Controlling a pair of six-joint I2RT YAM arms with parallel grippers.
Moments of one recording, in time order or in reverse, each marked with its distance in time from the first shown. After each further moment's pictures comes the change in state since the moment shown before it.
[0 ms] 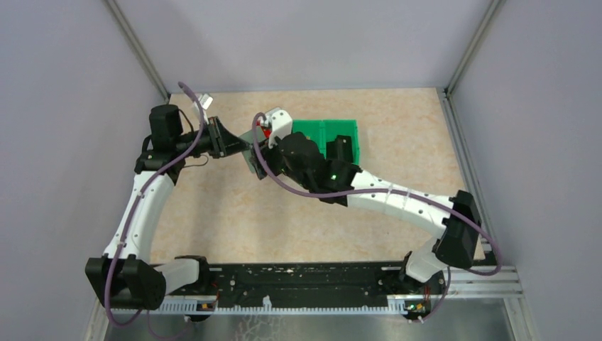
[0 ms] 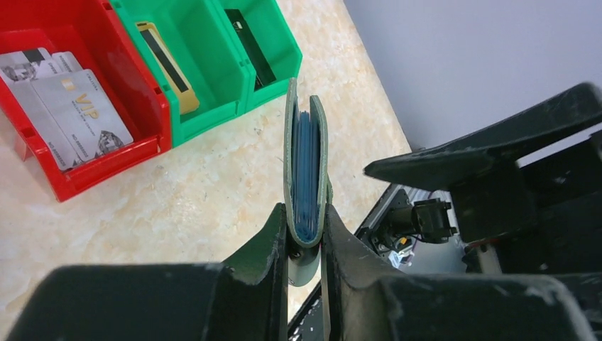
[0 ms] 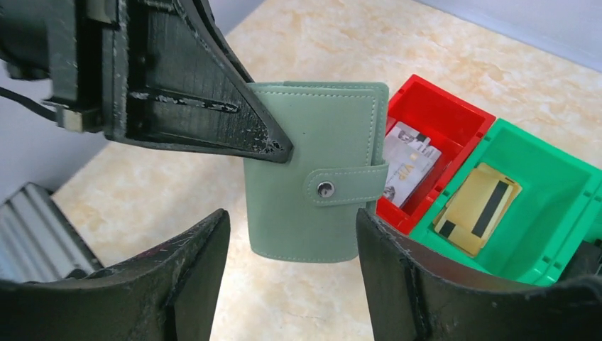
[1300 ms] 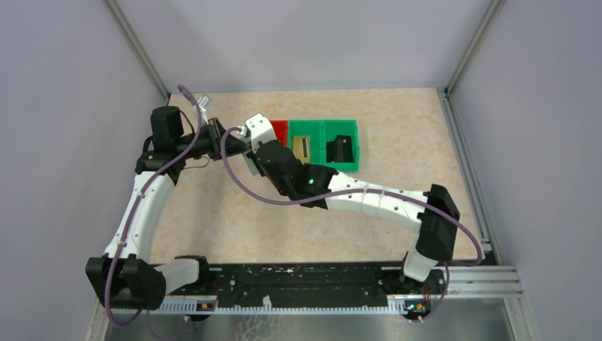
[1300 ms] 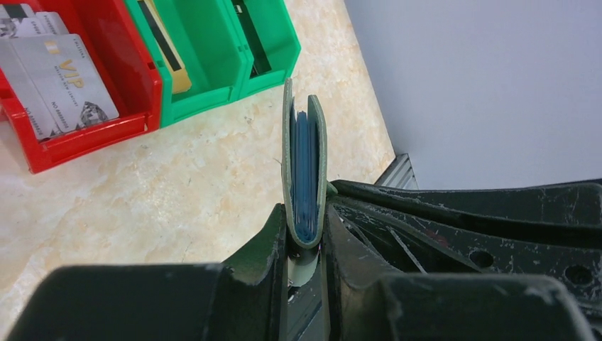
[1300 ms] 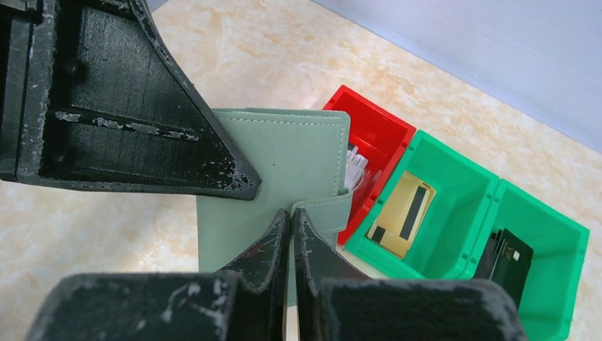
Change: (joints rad) left arm 0.000 -0.003 -0.011 -0.021 -0.005 -0.101; right arm 0.071 0.150 0.100 -0.011 0.283 -0.180
